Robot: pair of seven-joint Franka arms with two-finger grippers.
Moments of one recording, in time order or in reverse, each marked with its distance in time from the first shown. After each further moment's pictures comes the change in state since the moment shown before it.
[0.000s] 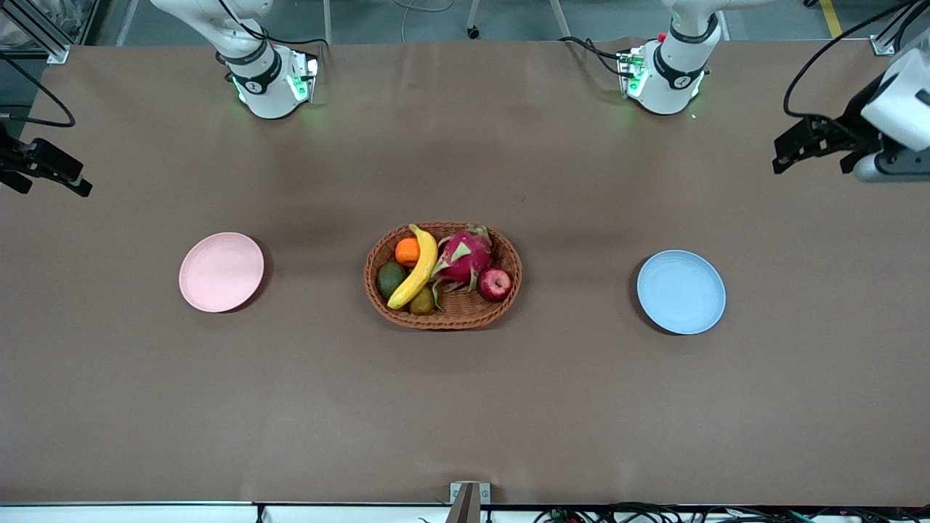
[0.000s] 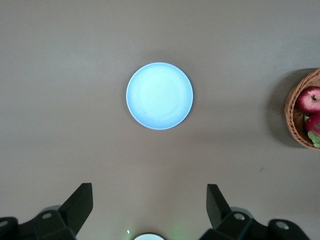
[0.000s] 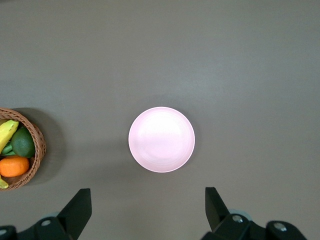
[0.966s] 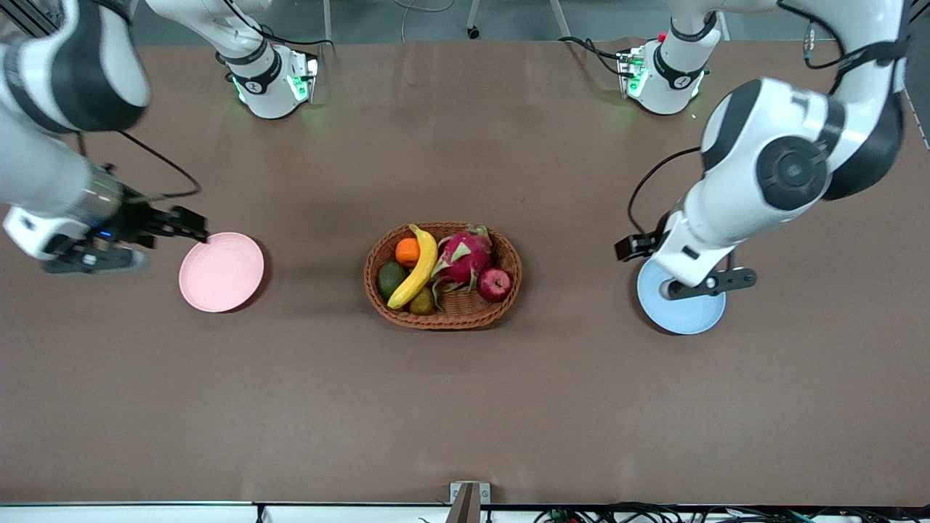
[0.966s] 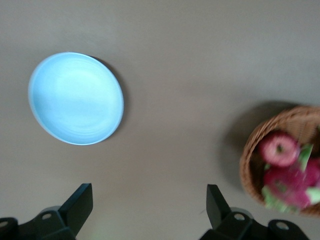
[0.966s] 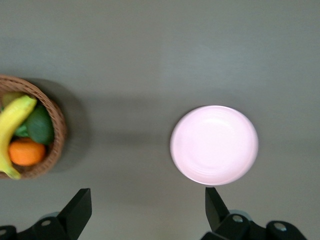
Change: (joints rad) left arm -0.231 0.353 -0.064 0.019 -0.004 0.259 -0.540; right arm 0.247 0.249 0.016 -0.006 0.040 0.123 0.121
